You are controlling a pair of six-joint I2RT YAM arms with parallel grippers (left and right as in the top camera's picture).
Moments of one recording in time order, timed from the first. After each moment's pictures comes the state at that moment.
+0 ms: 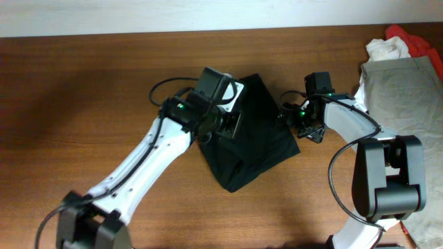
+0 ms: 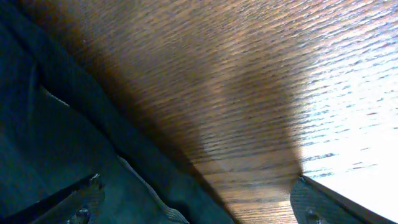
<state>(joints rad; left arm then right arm) -0.57 1.70 1.42 -0.73 0.24 -0.15 0.05 1.90 1.18 -0.63 -0.20 0.50</state>
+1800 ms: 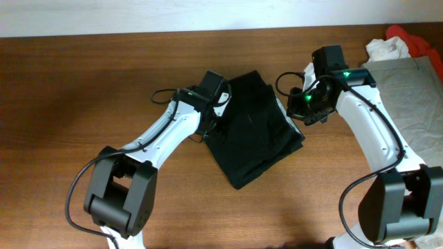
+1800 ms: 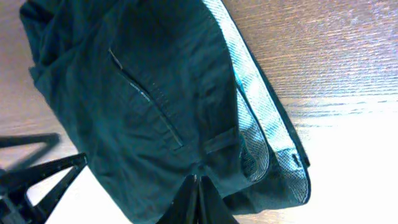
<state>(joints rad) -0.49 1.95 1.45 -0.81 0.14 -0.15 0.09 1.75 1.45 -1.01 -0.30 0.33</state>
